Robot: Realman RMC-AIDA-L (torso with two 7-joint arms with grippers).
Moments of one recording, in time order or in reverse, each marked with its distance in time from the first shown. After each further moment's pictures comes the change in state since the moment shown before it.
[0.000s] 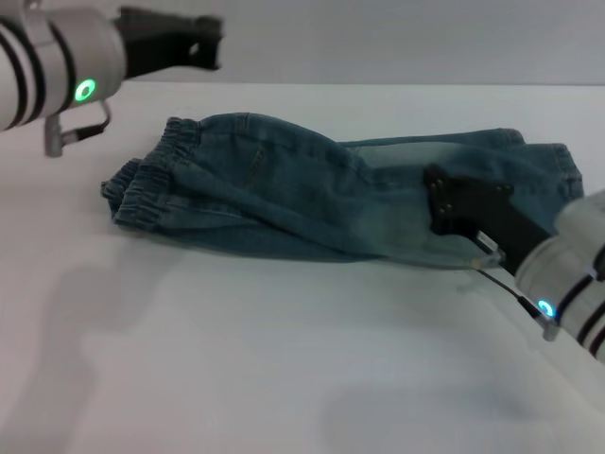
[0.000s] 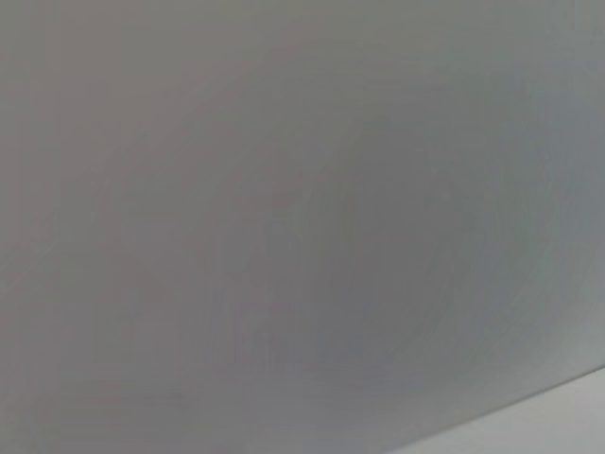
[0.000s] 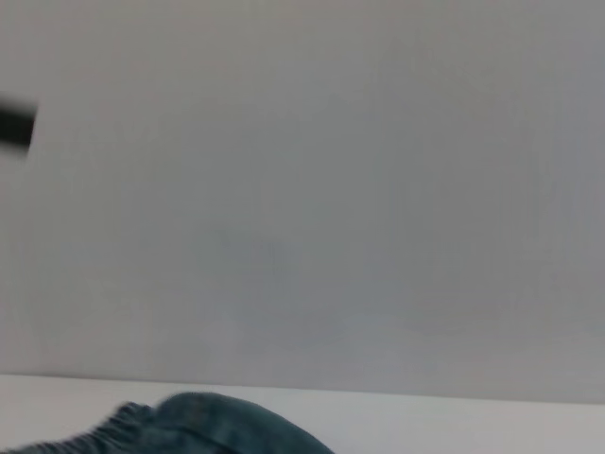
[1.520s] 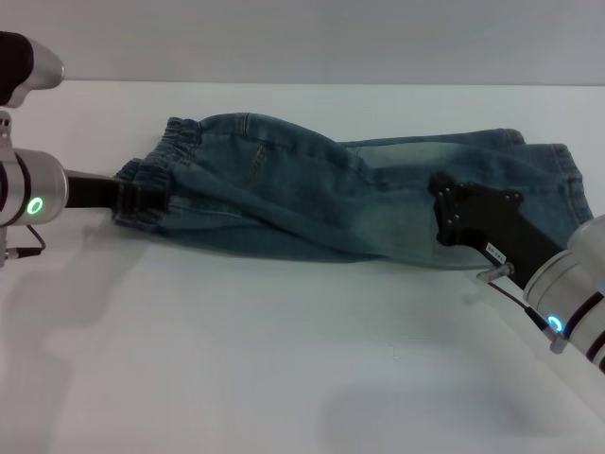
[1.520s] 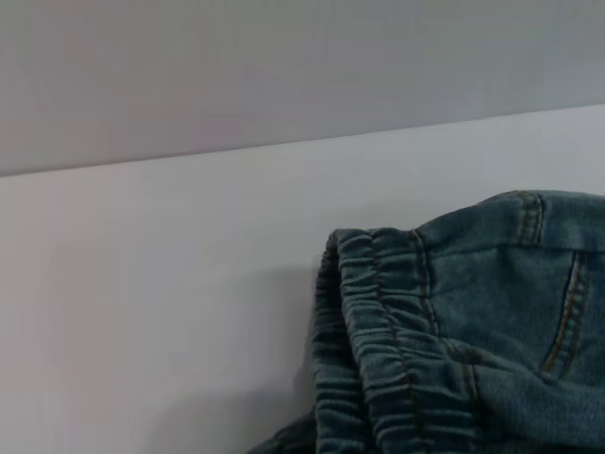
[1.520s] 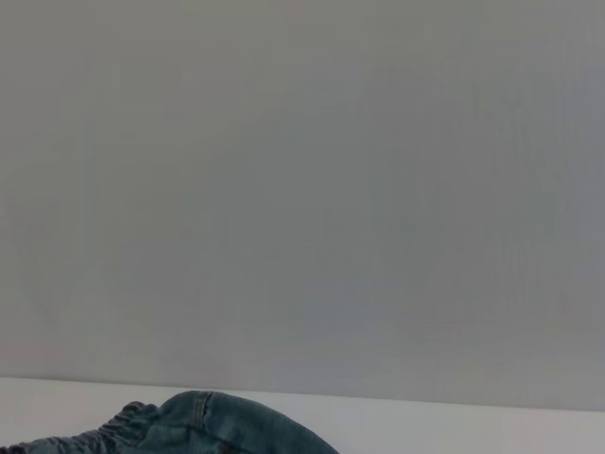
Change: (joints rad) left arm -0.010 0.001 -0.108 0.286 0.096 -0.184 -0.012; right arm -0.049 0.000 0.006 0.013 -0.038 0.052 -0.010
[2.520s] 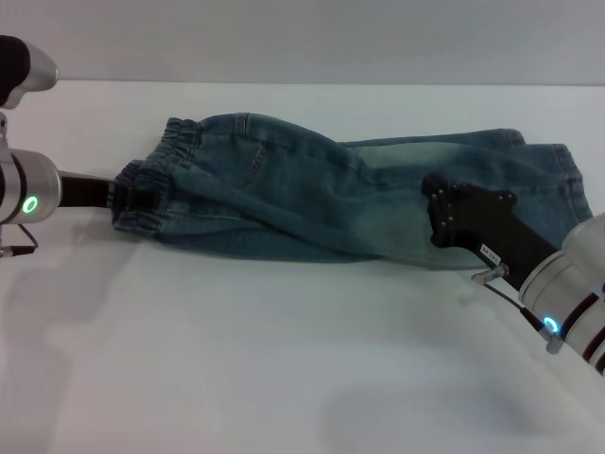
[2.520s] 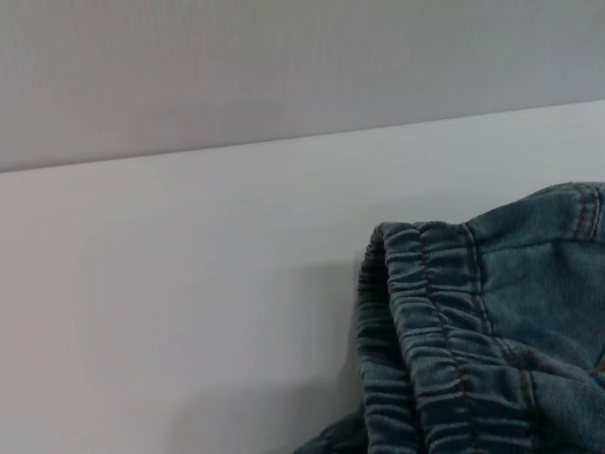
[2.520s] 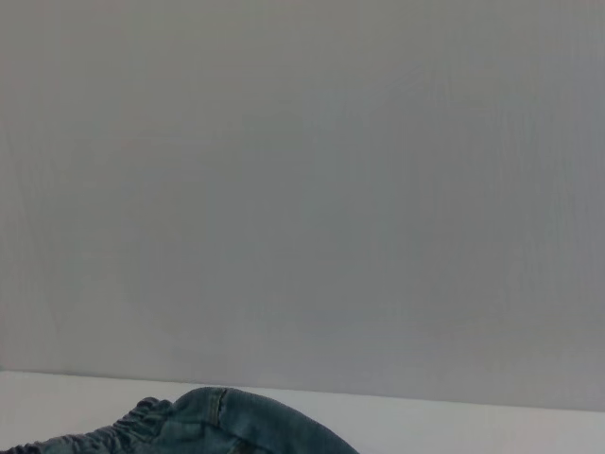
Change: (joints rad) left arm -0.023 0.000 -0.021 0.056 0.034 0.026 -0.001; right arm 0.006 -0.002 -0.013 0.001 -0.004 0.002 0.003
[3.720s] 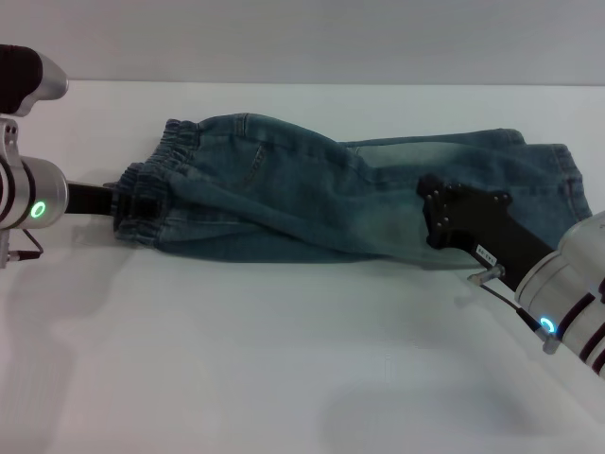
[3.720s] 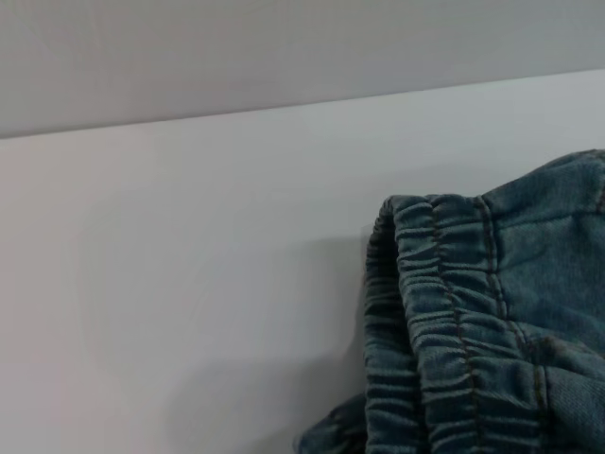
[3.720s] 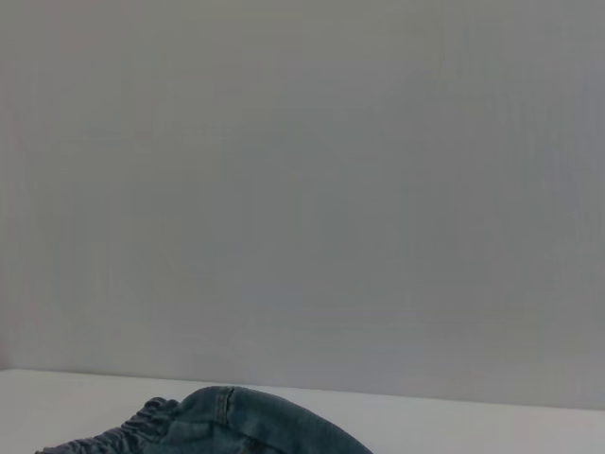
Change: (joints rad) left arm -0.041 0.001 -0.007 0.086 0.006 0.016 0.003; right arm 0.005 0.000 -0.010 0.000 0.001 0.000 0.004
